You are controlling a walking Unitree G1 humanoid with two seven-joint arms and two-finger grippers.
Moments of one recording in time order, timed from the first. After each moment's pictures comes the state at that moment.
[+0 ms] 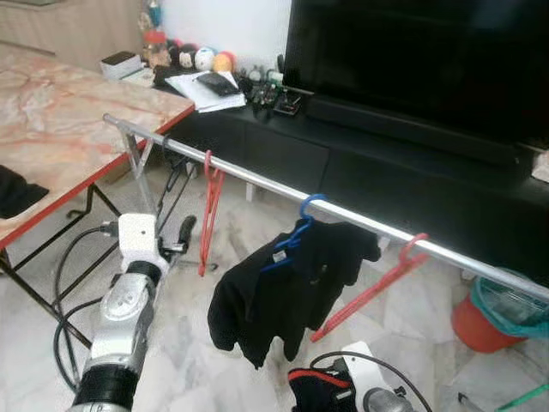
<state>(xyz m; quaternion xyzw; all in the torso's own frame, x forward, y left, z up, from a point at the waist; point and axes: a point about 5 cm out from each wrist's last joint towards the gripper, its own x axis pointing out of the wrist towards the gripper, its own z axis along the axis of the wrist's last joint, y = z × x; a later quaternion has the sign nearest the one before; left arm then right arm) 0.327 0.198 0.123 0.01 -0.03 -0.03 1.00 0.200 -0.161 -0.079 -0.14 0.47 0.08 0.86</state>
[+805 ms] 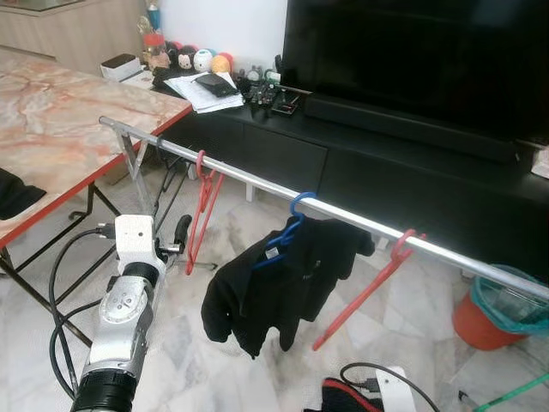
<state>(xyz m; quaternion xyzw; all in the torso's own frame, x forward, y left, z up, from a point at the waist) 0.312 0.205 0.117 0.03 -0.05 0.01 1.00 0.161 -0.196 -0.094 -0.09 0.55 -0.05 0.83</state>
